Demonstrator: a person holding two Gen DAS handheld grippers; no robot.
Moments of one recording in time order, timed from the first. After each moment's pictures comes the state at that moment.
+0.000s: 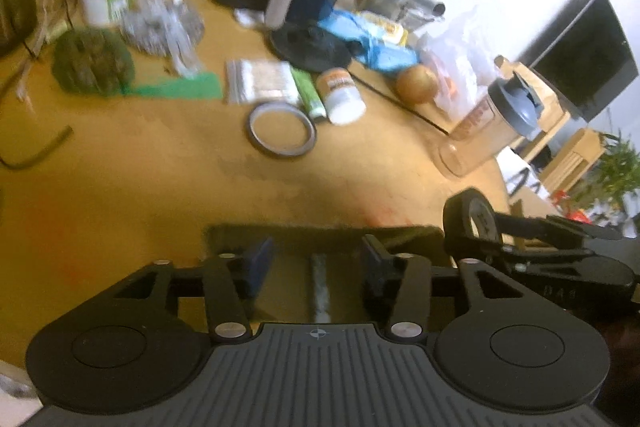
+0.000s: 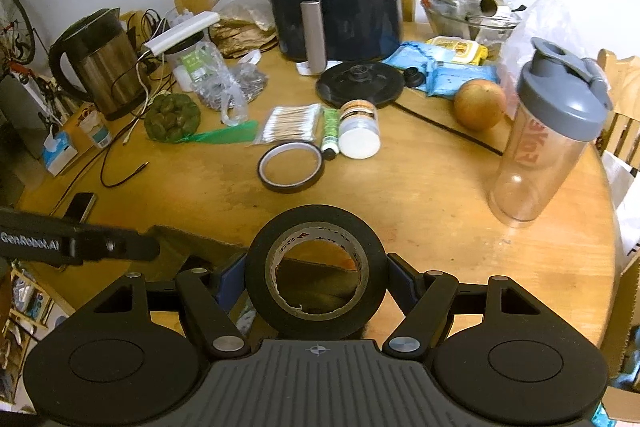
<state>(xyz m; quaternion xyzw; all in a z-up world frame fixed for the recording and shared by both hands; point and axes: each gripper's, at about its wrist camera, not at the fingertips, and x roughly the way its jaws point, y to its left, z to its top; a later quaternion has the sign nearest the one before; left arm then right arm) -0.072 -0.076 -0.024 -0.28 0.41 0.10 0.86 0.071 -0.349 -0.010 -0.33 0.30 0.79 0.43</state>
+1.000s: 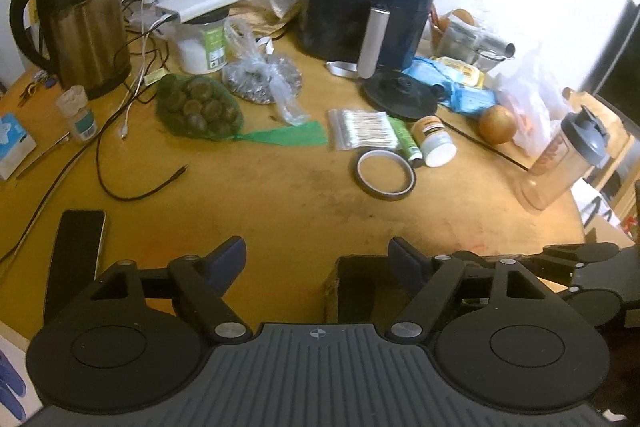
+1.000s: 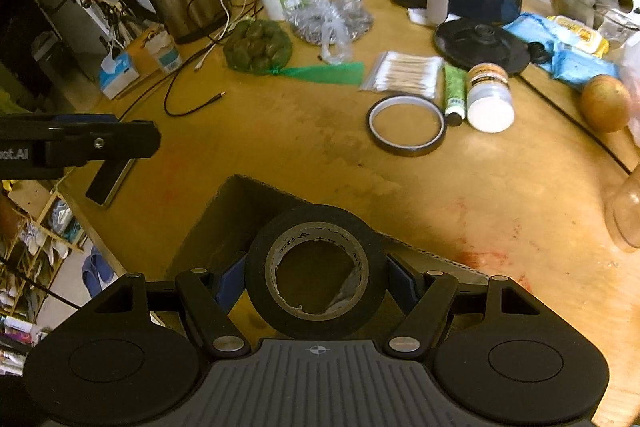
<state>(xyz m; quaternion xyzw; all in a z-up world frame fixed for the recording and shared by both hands) -0.110 -0.048 -0.012 -0.22 0.39 0.21 0.87 -0.012 -0.343 -0.046 -0.40 0.30 0.81 0.30</state>
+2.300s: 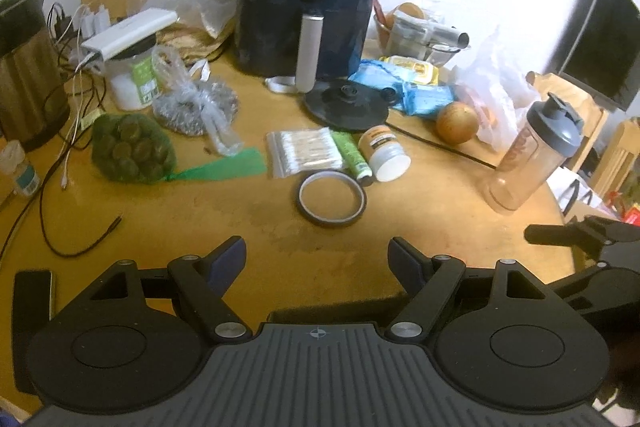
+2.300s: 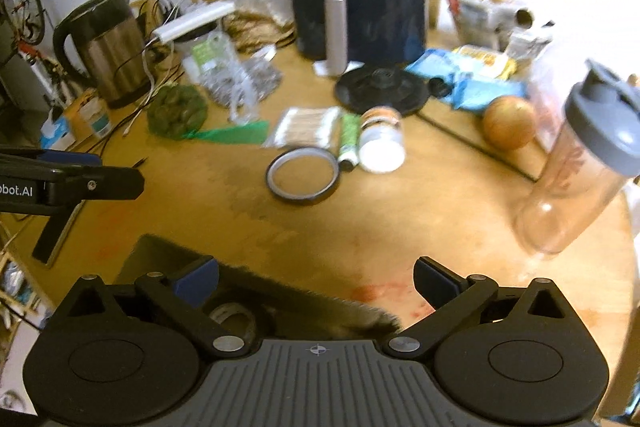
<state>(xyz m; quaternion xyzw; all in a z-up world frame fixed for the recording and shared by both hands) -0.053 -0.070 -0.012 -0.17 0.38 0.15 0.90 0.047 -0.327 -0.027 -0.34 0.26 0.80 0.43</state>
